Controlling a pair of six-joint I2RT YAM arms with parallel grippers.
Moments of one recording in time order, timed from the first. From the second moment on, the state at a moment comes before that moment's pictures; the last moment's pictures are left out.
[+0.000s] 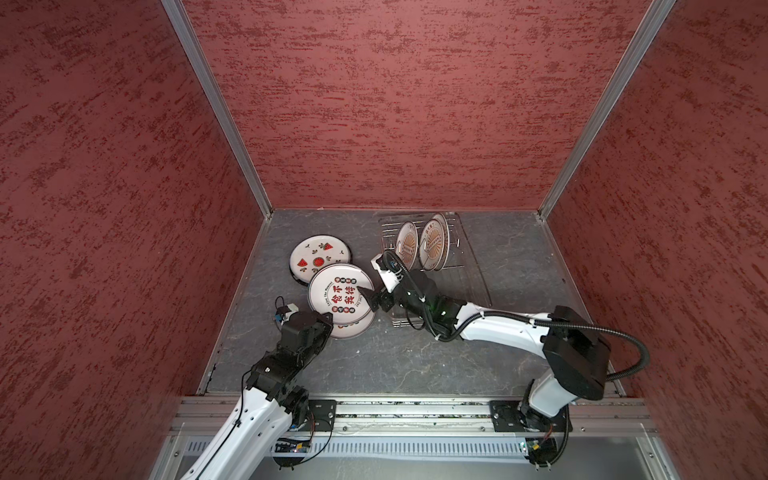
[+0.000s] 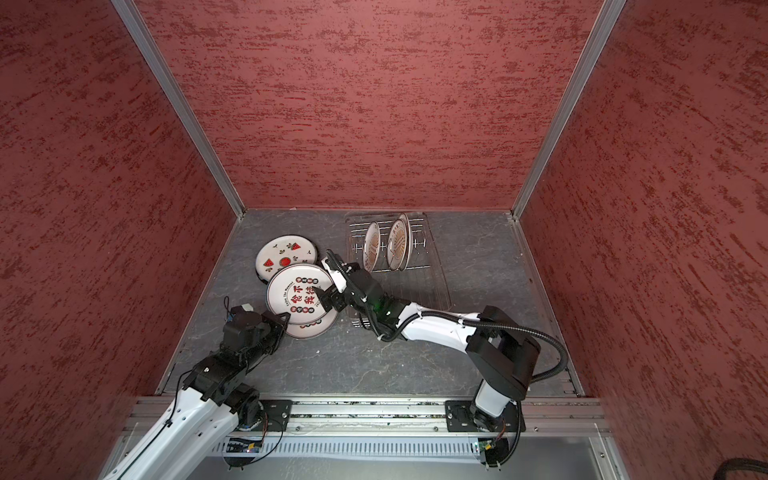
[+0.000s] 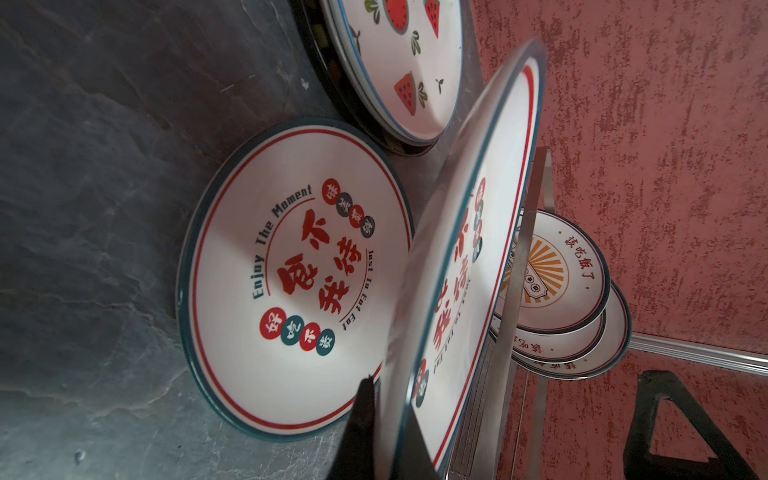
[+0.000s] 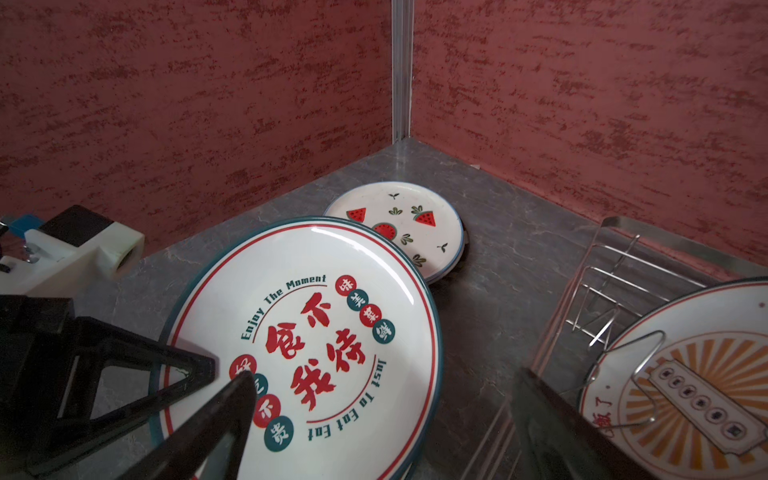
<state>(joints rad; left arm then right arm) -0.38 0.45 0.31 -0.47 -0.11 -1.38 0.99 1.67 1.03 0.36 0.09 0.09</state>
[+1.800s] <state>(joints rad) -0.28 0.71 0.29 -0.41 0.11 -1.48 0.99 1.83 1.19 0.07 -0.02 0.06</state>
